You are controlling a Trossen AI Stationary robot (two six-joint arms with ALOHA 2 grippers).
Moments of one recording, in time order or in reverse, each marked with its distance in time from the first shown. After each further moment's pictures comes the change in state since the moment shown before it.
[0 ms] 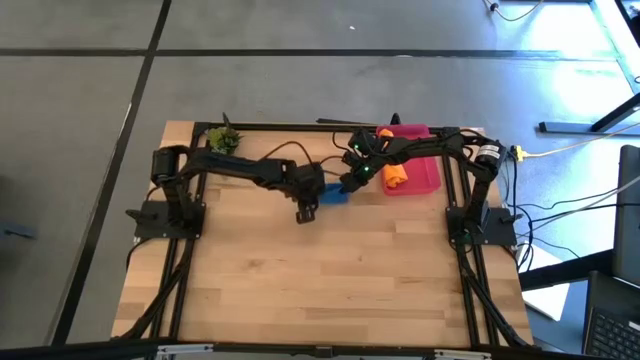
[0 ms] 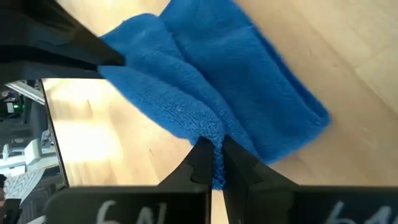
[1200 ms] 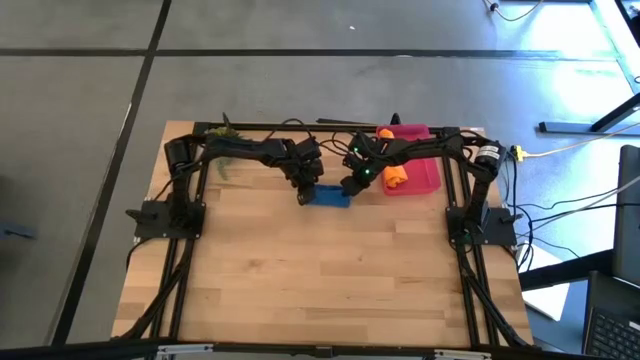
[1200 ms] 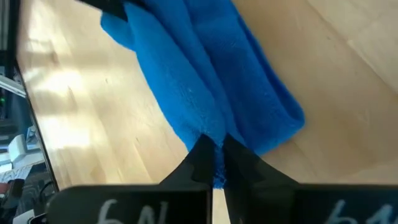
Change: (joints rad) left arm 0.233 0.121 0.038 -0.016 0.371 -0.031; right arm 0.023 0.000 0.000 -0.069 0.037 -0.028
